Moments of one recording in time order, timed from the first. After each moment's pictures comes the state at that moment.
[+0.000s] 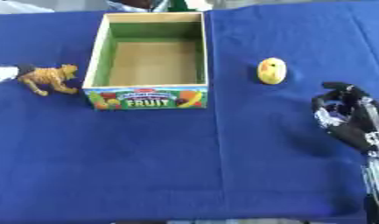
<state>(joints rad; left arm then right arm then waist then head) -0.27 0.88 0.03 -1.75 -0.39 0.15 0.08 -0.39 -0.24 -0.15 -1.38 0.09 -0.28 0.25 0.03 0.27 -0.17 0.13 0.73</state>
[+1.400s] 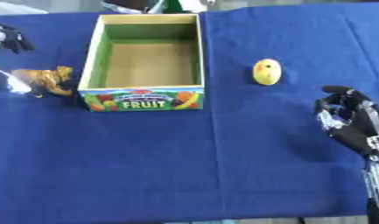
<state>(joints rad) -0.55 0.86 -0.14 -1.30 -0.61 -0.10 -0.27 -0.40 -0.24 -0.14 -1.38 0.09 -0.29 0.25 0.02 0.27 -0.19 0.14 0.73</state>
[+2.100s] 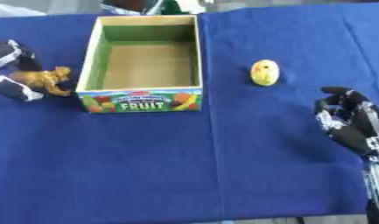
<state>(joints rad) -0.56 0.81 -0.15 -1.24 -0.70 -0.06 -0.21 -0.40 -0.24 -0.14 -1.38 0.09 -0.28 0.25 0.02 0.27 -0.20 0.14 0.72</state>
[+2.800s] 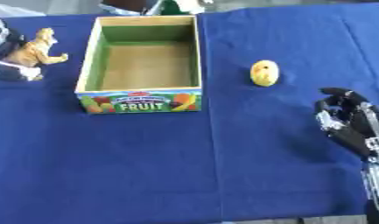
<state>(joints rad) -0.60 0.84 -0.11 -1.46 -0.66 0.04 -0.14 -0.40 -0.24 -0.14 -1.38 0.09 -0.28 0.25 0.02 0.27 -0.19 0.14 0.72</state>
